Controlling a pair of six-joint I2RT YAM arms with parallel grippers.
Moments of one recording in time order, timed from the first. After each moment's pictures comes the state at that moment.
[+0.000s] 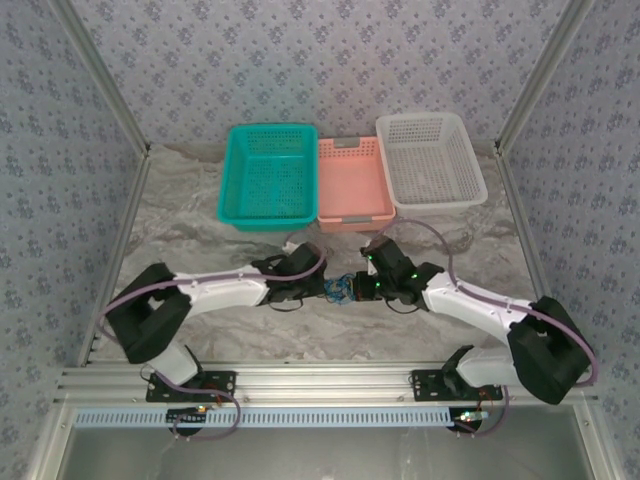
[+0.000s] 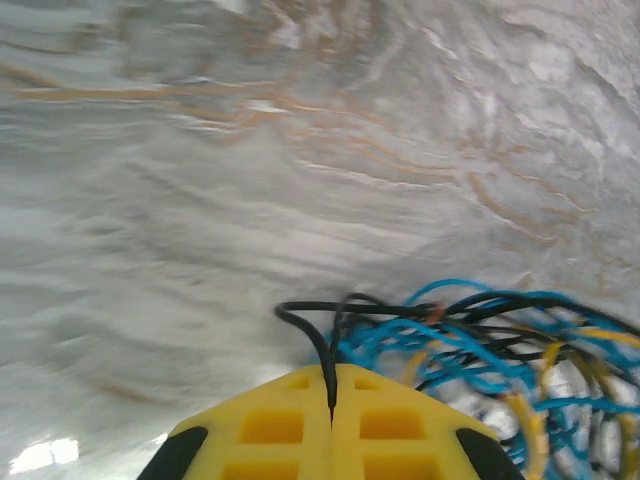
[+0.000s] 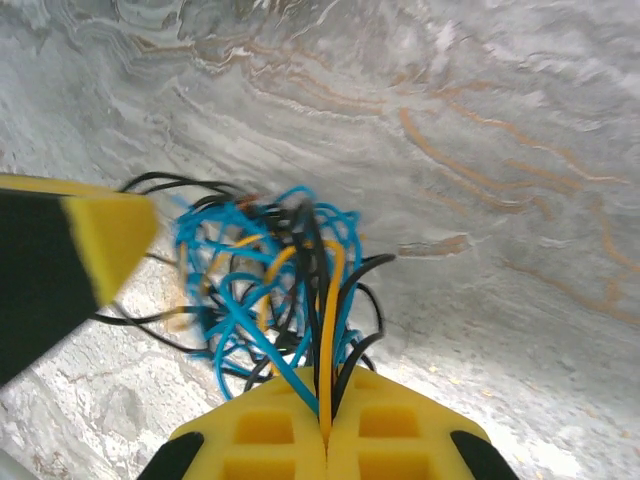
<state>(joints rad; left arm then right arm) -0.93 1.56 0.82 -0.23 -0.12 -0.99 0.70 1.27 0.65 -0.33 -0.15 0.61</state>
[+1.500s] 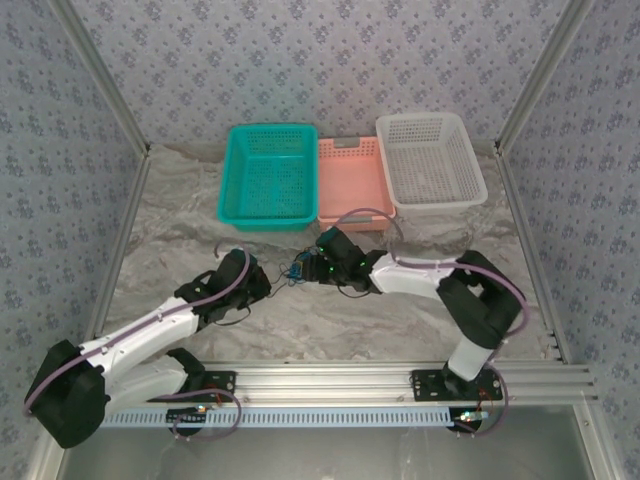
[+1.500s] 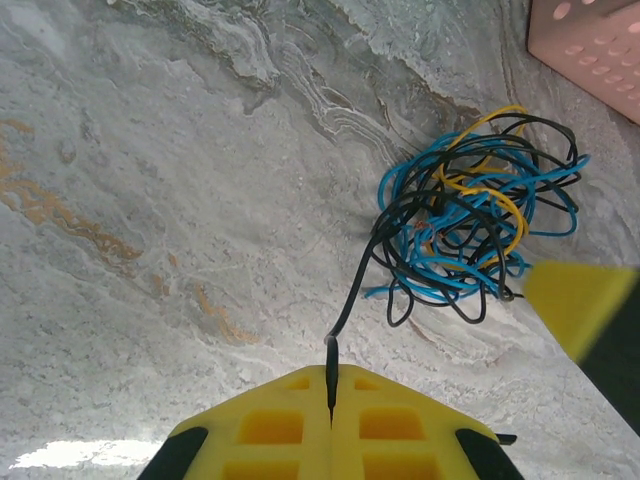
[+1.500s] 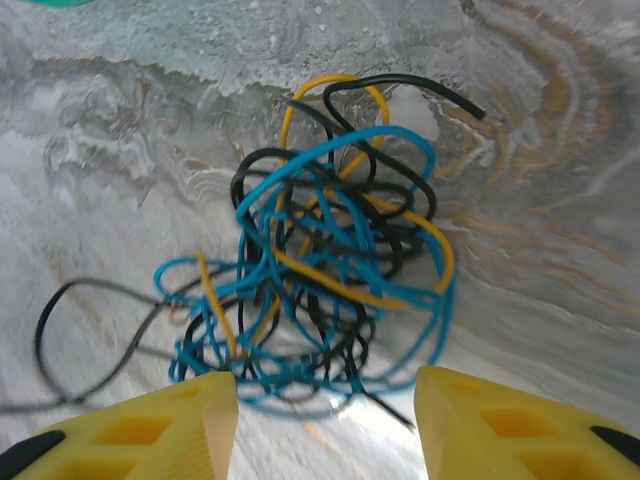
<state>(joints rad) -0.69 1.01 0.50 -0.35 -0.07 -1.01 0.86 1.73 0.93 -0.05 -0.04 0.87</state>
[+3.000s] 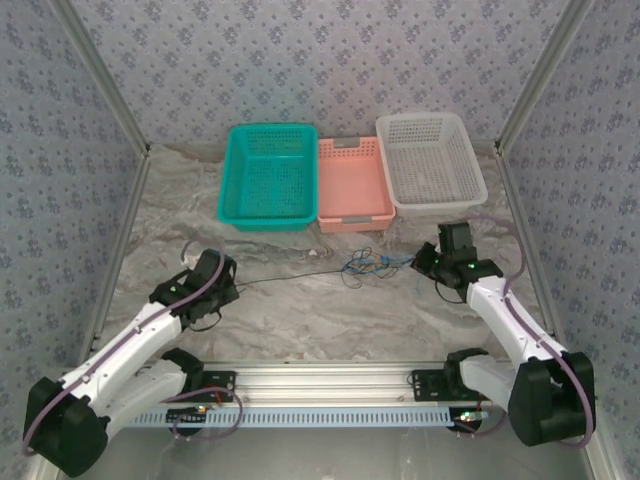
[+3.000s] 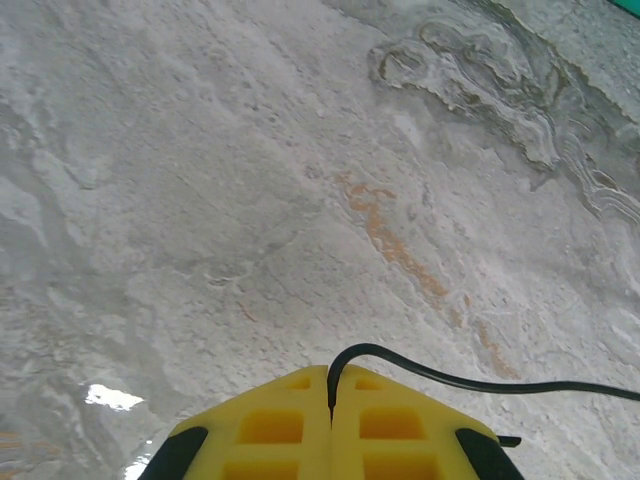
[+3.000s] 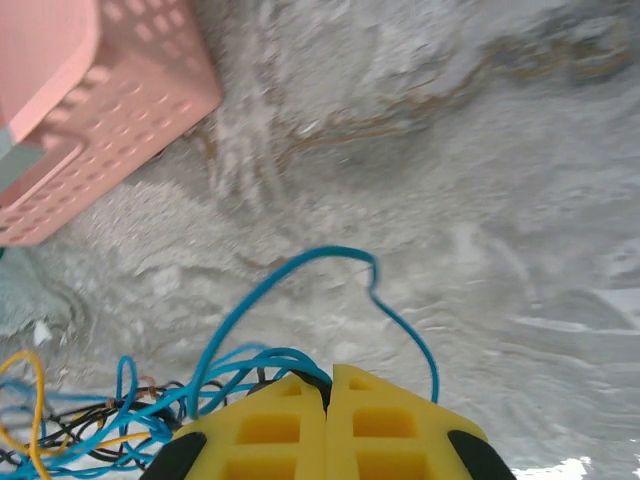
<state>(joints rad) -0.51 0.87 0.57 -0.76 -0.28 -0.87 0.15 1.05 0.63 -0.49 -0.09 0.65</state>
